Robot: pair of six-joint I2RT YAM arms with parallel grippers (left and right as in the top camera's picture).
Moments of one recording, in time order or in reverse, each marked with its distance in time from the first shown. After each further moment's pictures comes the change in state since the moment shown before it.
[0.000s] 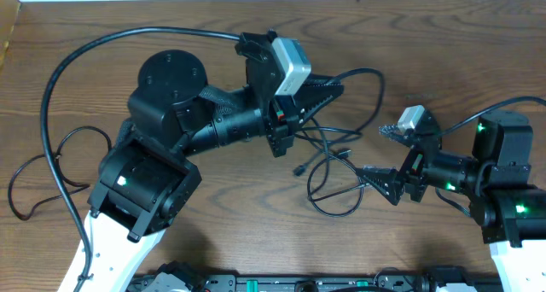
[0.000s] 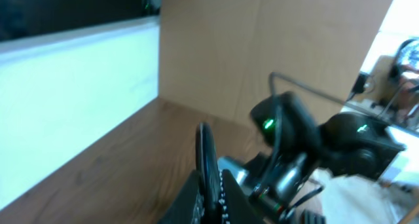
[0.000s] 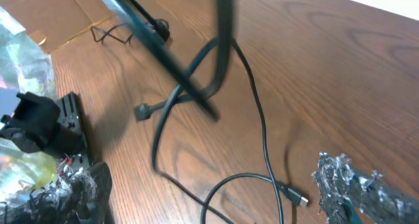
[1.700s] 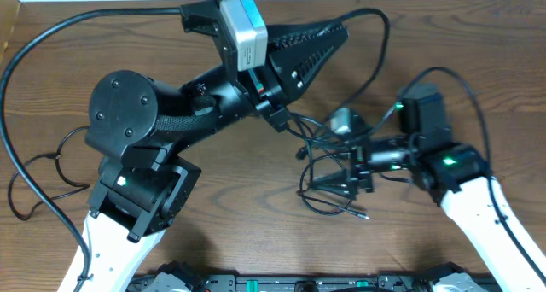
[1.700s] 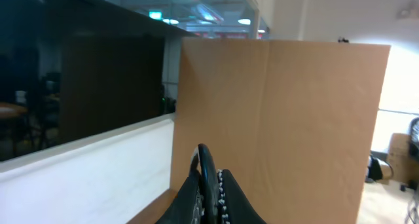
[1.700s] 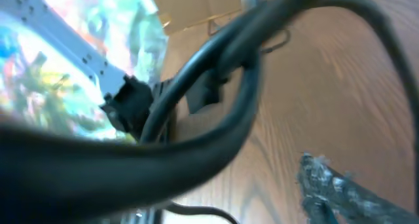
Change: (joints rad) left arm 0.000 0.000 0.000 0.437 -0.127 -0.220; right arm 0.334 0.293 0.000 0.298 -0.245 -0.012
